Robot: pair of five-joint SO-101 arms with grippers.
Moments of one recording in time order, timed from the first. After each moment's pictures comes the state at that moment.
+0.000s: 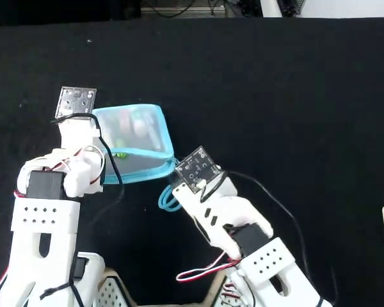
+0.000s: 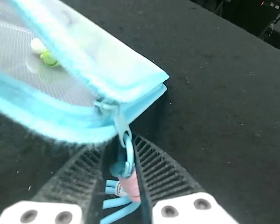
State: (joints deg) left arm -3.0 -50.0 44.4 72.7 -3.6; right arm -30.7 -73.5 88.9 21.2 13.8
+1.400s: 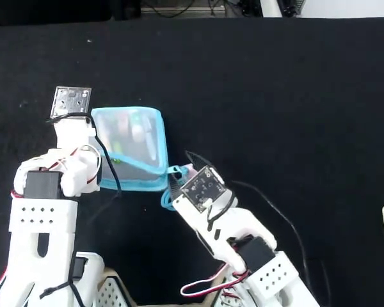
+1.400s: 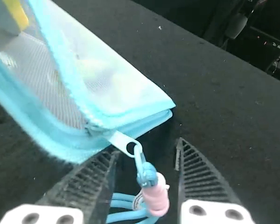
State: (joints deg) left arm -3.3 -50.0 44.3 72.6 -3.6; right arm -34.0 -91.6 95.1 30.0 13.8
